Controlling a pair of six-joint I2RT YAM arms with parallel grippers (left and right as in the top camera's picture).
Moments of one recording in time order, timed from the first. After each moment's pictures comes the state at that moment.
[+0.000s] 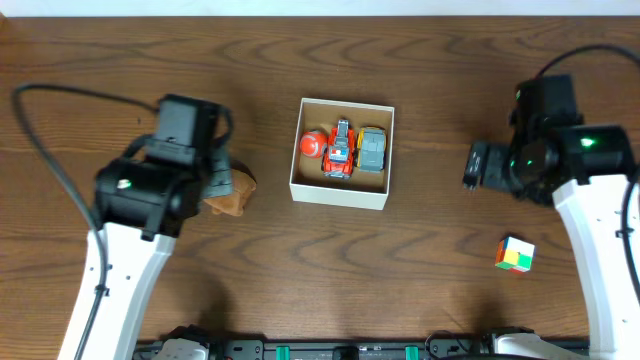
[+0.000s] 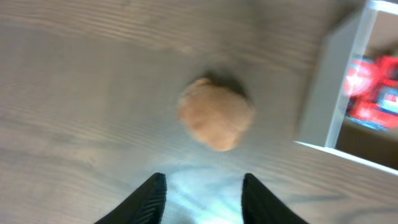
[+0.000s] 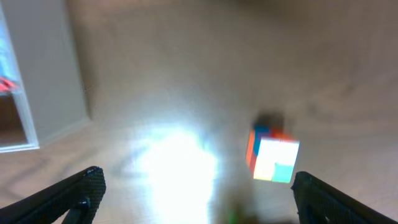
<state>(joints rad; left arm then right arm) -0.24 1.24 1.38 -1.26 -0.26 -0.36 0.08 1.38 1.37 -1.34 0.07 0.36</state>
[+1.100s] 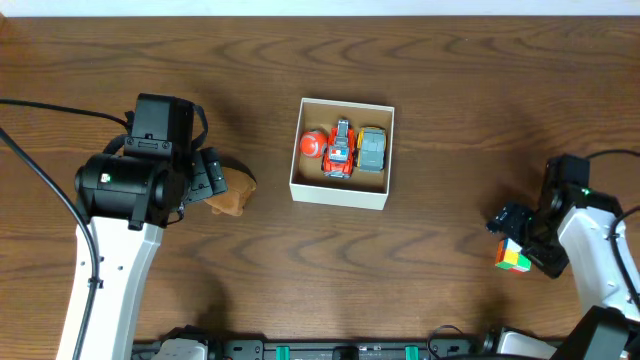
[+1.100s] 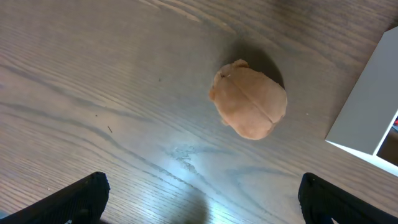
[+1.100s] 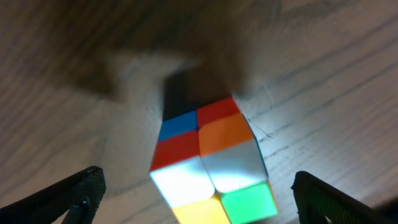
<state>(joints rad) -0.14 1.26 1.38 -1.33 -0.26 -0.41 -0.29 1.38 0.78 -0.93 0.06 0.47</state>
